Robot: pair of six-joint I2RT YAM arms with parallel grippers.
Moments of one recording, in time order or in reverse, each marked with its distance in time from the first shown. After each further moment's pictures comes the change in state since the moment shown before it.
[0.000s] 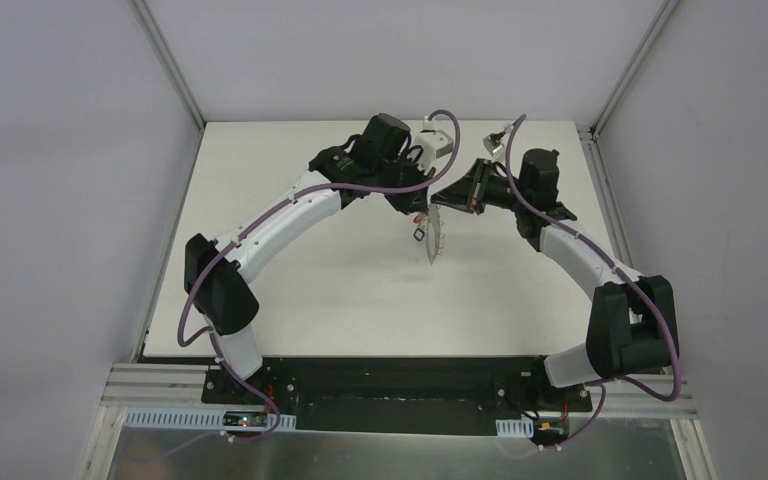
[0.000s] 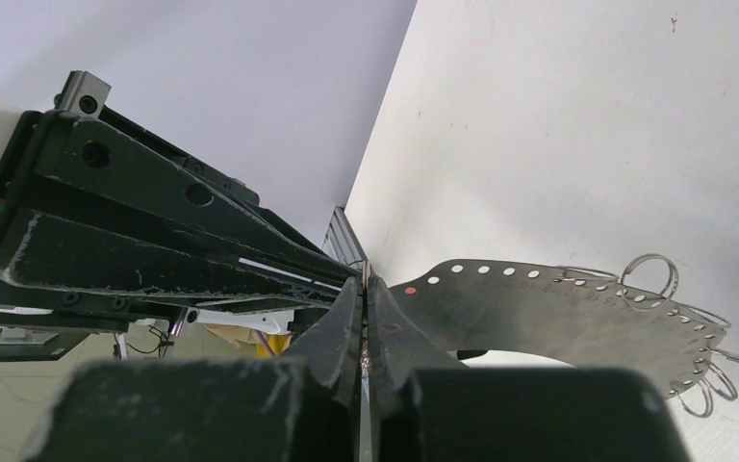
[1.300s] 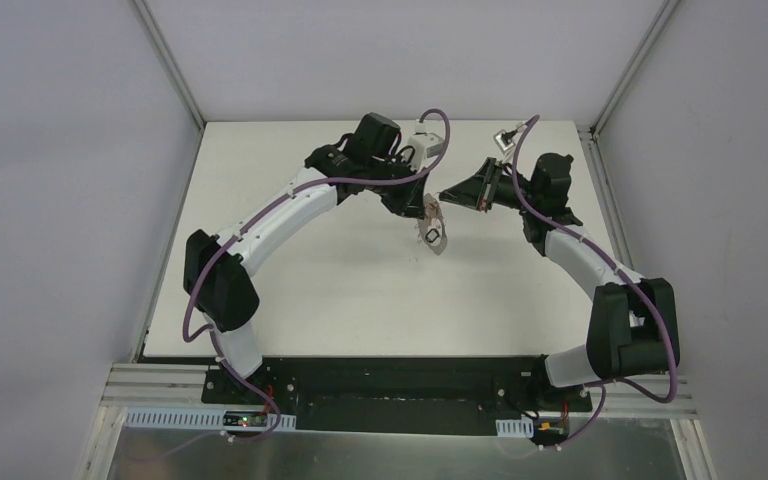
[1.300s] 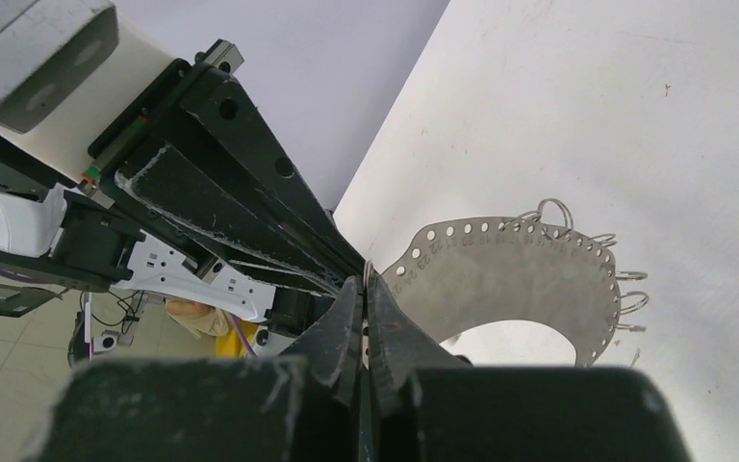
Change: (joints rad) left arm 0.061 0.011 -0.042 0.012 0.181 -0.065; right arm -0.056 -0.012 -0.061 0.192 -0.082 -0.023
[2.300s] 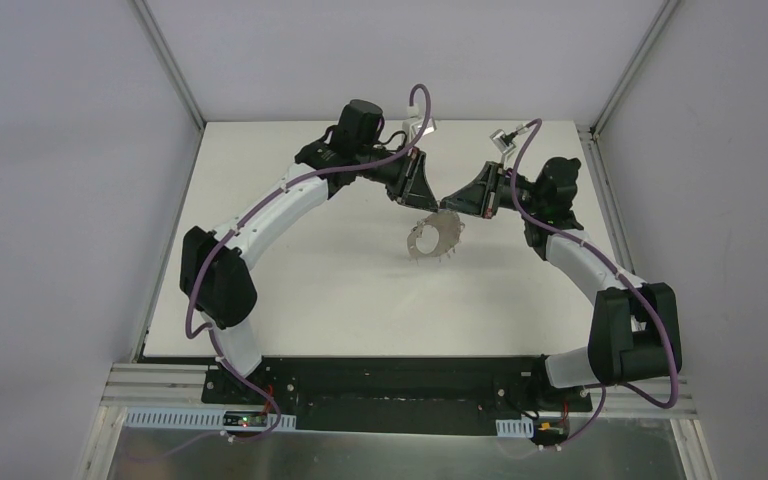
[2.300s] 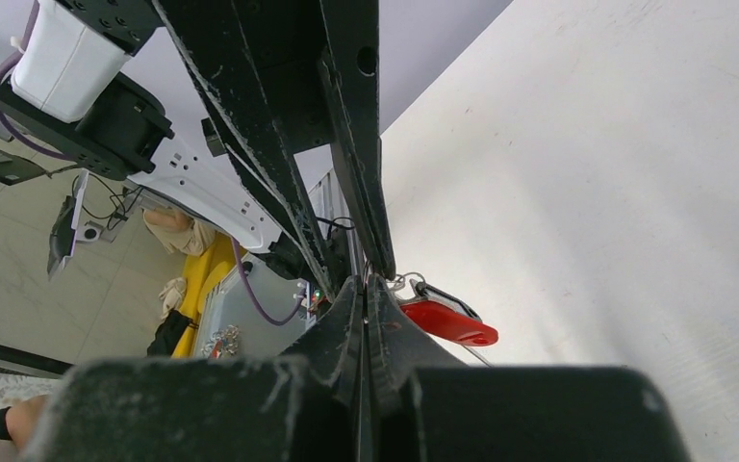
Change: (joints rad) left arm 0.084 0.000 -0.034 0.237 0.405 -0.214; right arm 0.001 -0.024 -0.032 0.198 -0.182 -0.030
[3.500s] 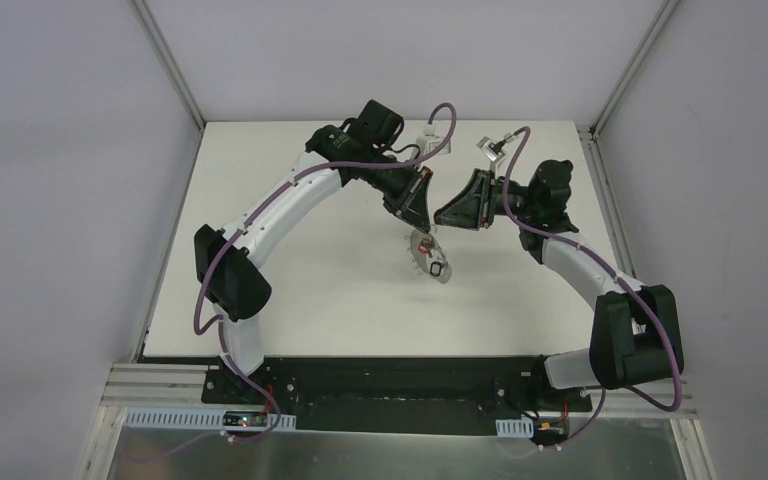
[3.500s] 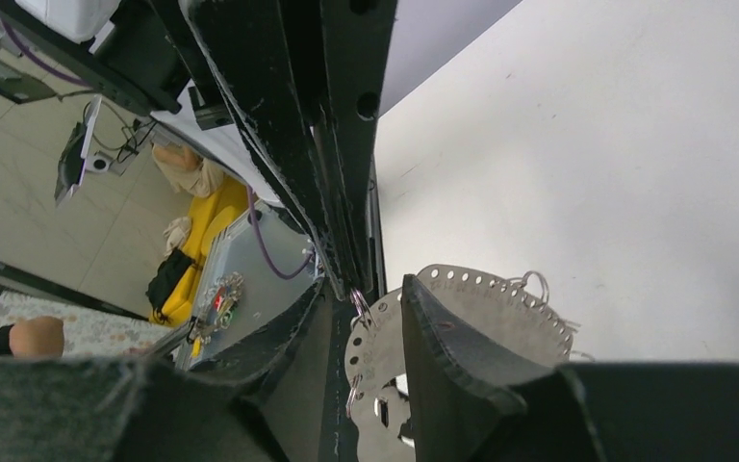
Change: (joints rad) left arm -0.060 0.090 0.265 -0.524 -0.073 0.209; right arm 0.034 -0.016 -0.015 0.005 -0.085 -0.058
